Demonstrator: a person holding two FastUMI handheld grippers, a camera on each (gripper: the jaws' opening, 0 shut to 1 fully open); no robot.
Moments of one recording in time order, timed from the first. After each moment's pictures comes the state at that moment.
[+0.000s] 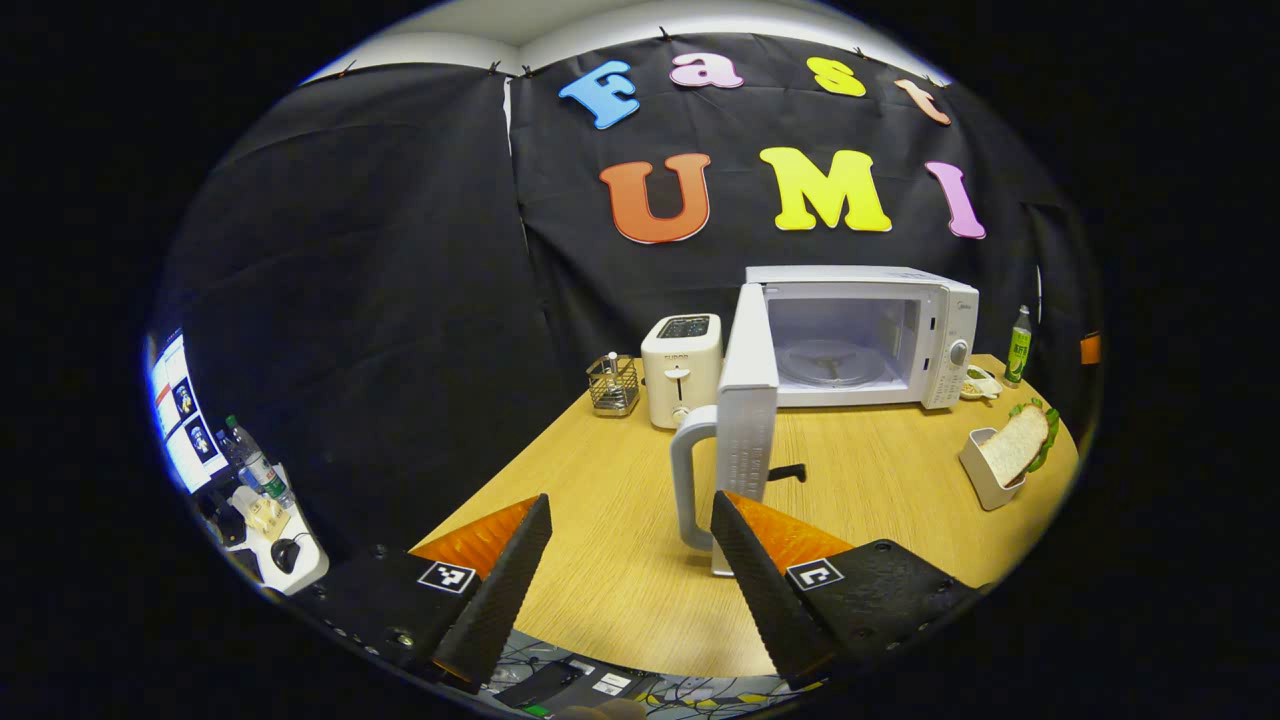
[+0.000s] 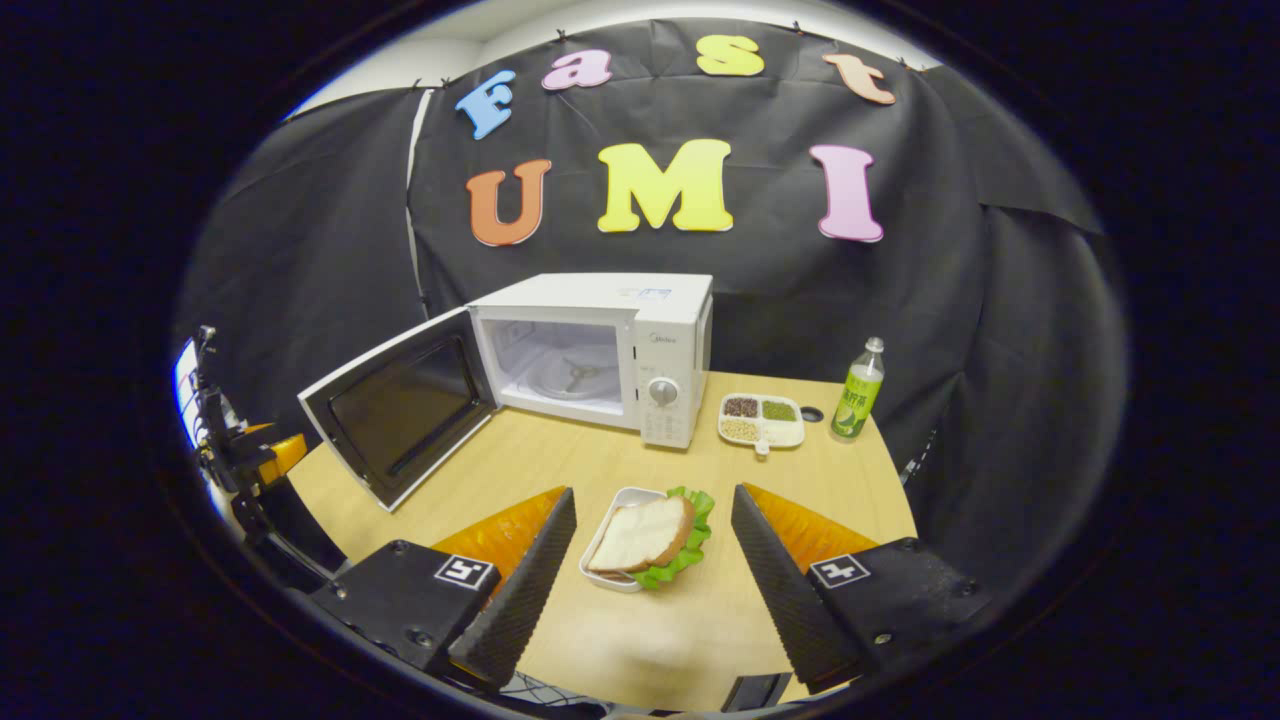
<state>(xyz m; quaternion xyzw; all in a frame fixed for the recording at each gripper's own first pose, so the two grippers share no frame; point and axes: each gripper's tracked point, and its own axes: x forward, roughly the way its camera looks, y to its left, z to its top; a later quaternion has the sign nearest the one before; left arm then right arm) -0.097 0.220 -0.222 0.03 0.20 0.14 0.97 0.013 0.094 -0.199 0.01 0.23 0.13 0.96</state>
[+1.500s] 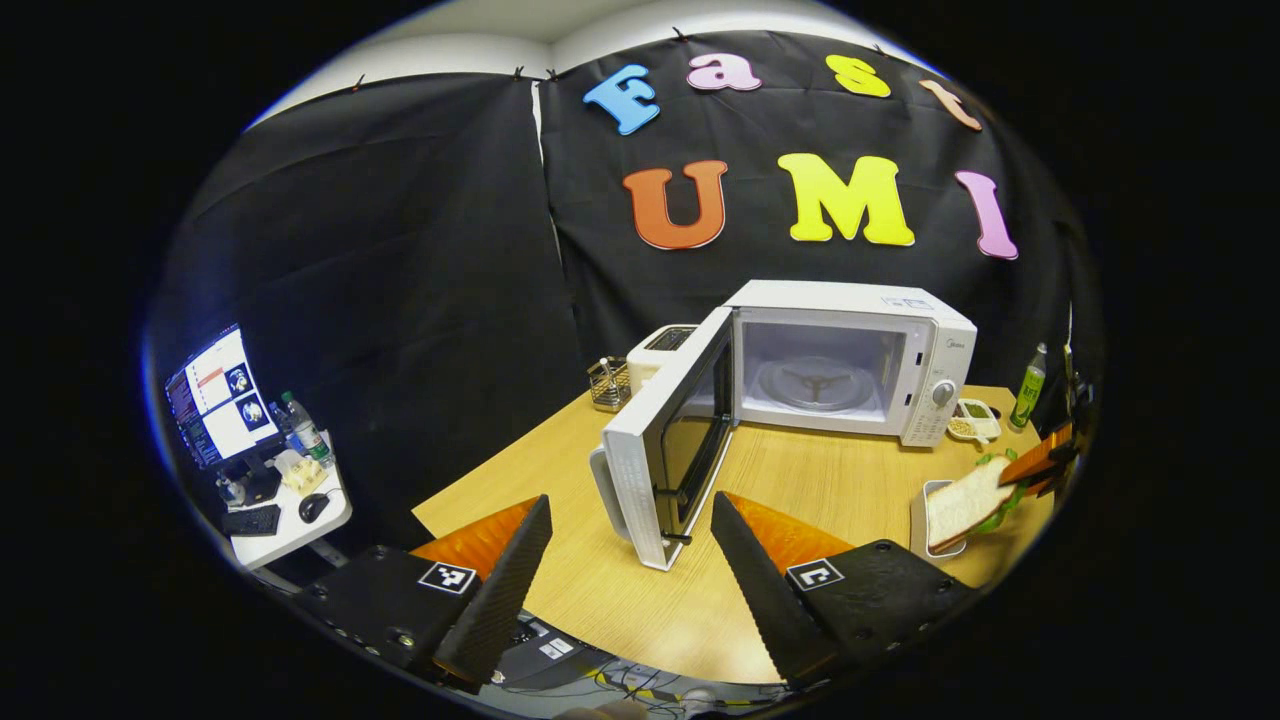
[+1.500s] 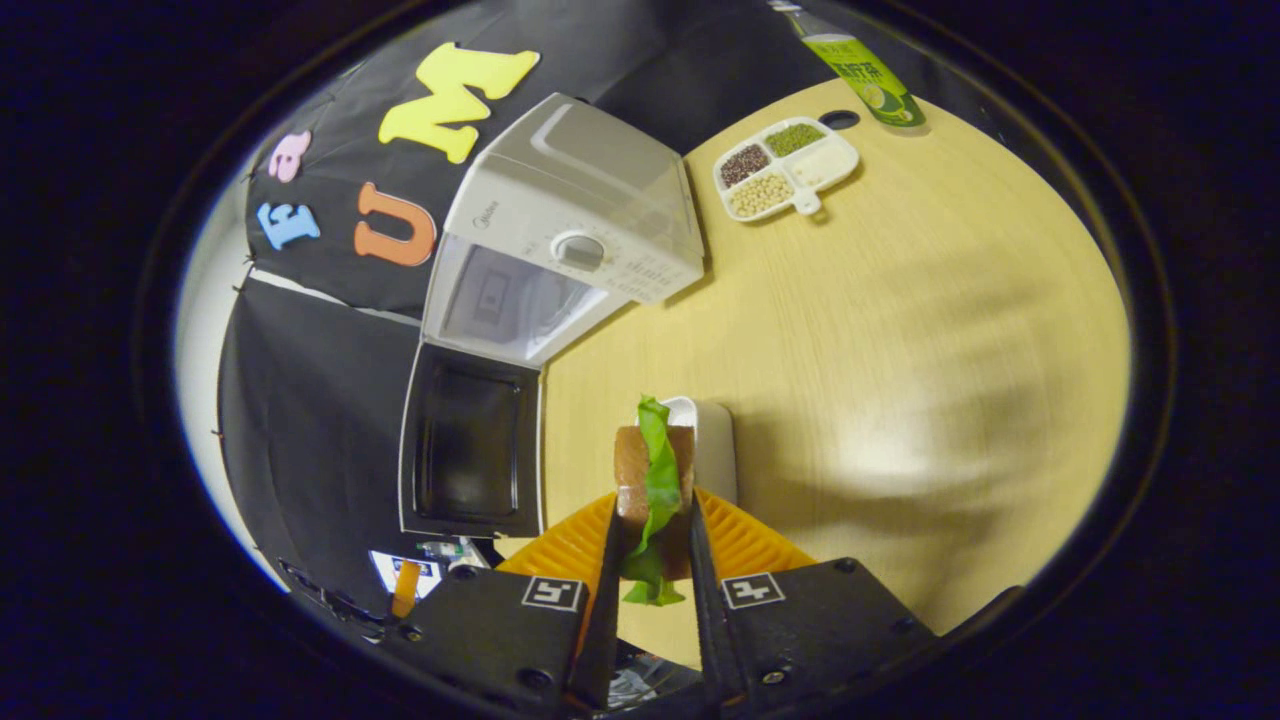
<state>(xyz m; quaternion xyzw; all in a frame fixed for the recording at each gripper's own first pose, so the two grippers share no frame) -0.105 0.108 -0.167 0.01 0.23 0.22 0.95 0.089 0.114 -0.293 0.38 0.47 0.25 0.76</state>
